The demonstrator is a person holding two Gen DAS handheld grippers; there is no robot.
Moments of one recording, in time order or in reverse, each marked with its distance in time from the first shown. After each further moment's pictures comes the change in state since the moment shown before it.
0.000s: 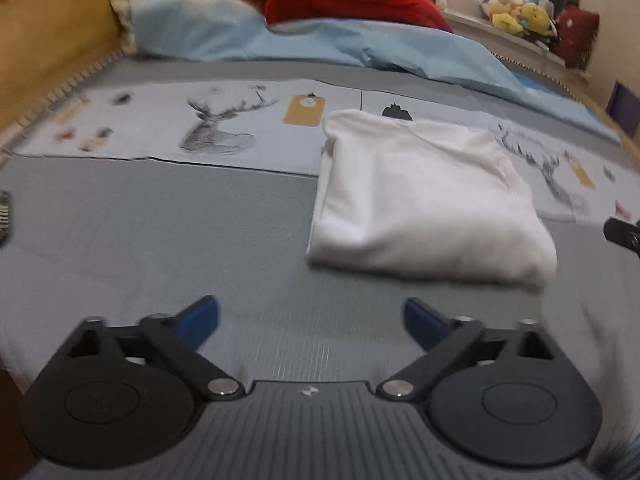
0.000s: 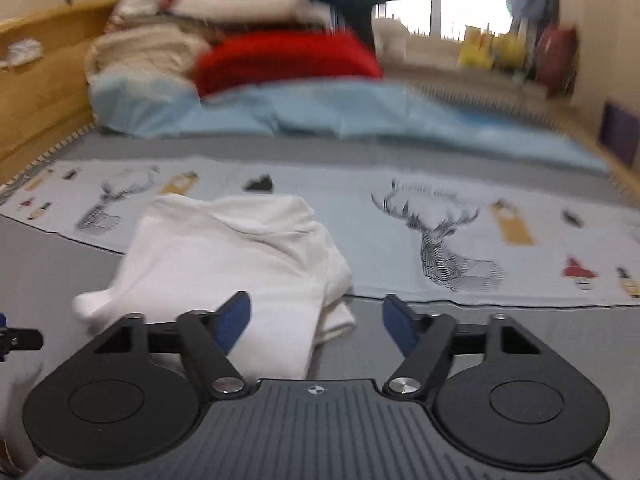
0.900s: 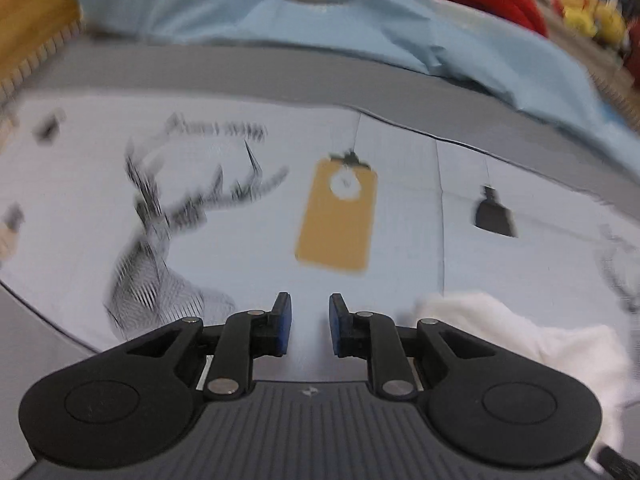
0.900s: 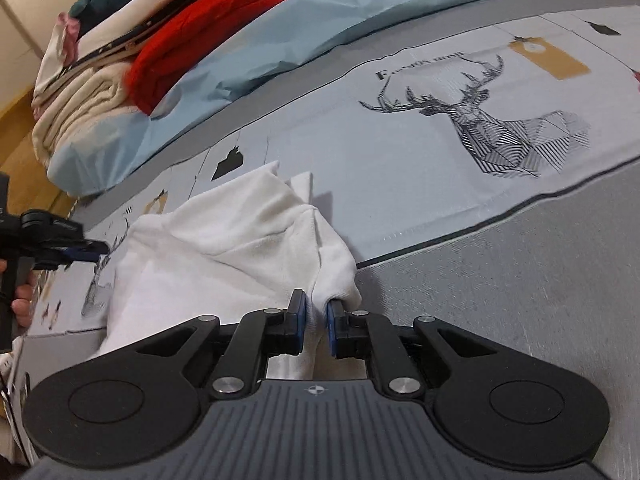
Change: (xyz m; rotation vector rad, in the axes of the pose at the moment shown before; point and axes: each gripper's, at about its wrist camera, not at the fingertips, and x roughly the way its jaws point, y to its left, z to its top) left arm 0.248 0.054 0.241 -0.116 0.214 -0.091; right arm 0.159 -0.059 -0.001 0.492 0.194 0.150
